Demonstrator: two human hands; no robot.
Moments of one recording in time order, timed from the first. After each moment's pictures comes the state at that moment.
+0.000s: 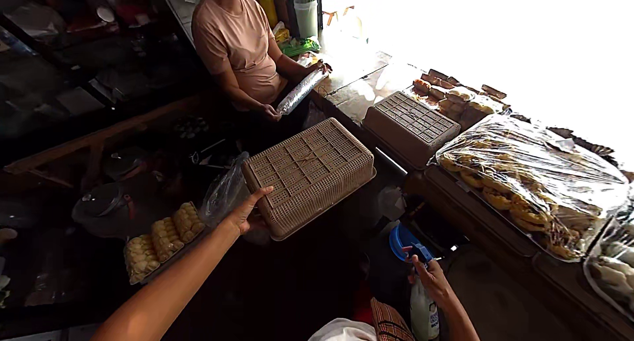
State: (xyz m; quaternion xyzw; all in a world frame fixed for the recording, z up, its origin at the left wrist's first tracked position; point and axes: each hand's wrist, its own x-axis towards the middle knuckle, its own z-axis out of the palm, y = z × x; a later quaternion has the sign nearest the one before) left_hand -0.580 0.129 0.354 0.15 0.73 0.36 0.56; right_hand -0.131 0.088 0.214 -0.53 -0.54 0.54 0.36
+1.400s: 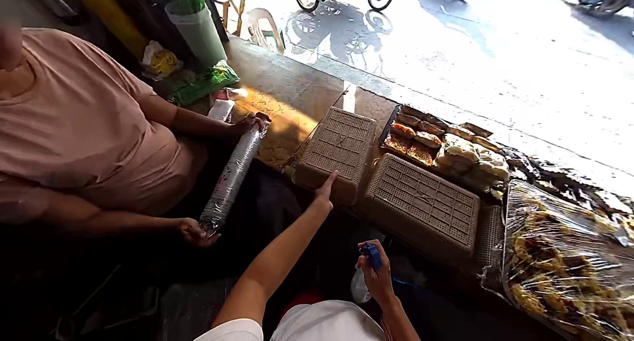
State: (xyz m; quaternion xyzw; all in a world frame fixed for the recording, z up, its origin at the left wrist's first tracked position) left_hand -0.471 0.701 0.265 0.14 0.64 0.31 0.69; right_hand -0.381 0.480 0.222 -0.58 -0.54 0.26 0.55
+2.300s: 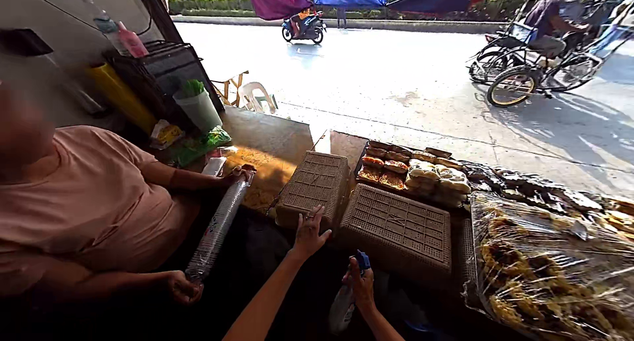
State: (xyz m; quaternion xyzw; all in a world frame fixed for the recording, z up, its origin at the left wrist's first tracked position) left_hand -0.483 0.667 0.274 0.85 0.45 0.14 0.24; right_hand -0.364 0.509 0.199 -0.59 -0.29 0.39 0.65
